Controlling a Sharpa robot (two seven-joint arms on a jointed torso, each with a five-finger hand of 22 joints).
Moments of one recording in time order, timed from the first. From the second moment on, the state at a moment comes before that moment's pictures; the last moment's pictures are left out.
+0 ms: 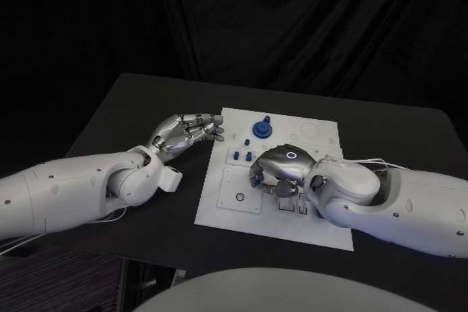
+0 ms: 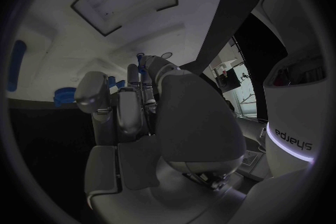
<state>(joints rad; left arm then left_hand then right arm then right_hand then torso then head) 1.13 -0.96 -0.21 1.53 -0.13 -0.07 0.68 1.57 0.05 0.14 0.23 0.48 0.75 0.14 0.09 0.19 0.35 0.26 0.63 0.09 0.43 0.25 0.55 0.07 0.11 0.44 0.28 0.41 0.60 1.20 -0.71 -0.25 1.71 -1.77 -0.30 -0.17 1.51 -0.15 0.37 0.10 0.44 0.99 0.11 0.33 0.39 0.98 0.05 0.54 0.34 1.43 -0.02 1.34 1.22 0.11 1.36 0.09 1.04 1.31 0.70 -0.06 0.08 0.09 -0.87</state>
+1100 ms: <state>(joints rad) 1.13 -0.95 -0.21 1.53 -0.13 -0.06 0.68 1.57 0.05 0.14 0.23 0.48 0.75 0.14 0.09 0.19 0.35 0.26 0.63 0.08 0.43 0.25 0.55 0.07 0.11 0.44 0.28 0.41 0.60 1.19 -0.69 -0.24 1.68 -1.77 -0.29 -0.17 1.51 -0.15 0.37 0.10 0.43 0.99 0.12 0.32 0.39 0.99 0.05 0.54 0.34 1.43 -0.02 1.34 1.21 0.11 1.36 0.09 1.04 1.31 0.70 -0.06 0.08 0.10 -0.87</state>
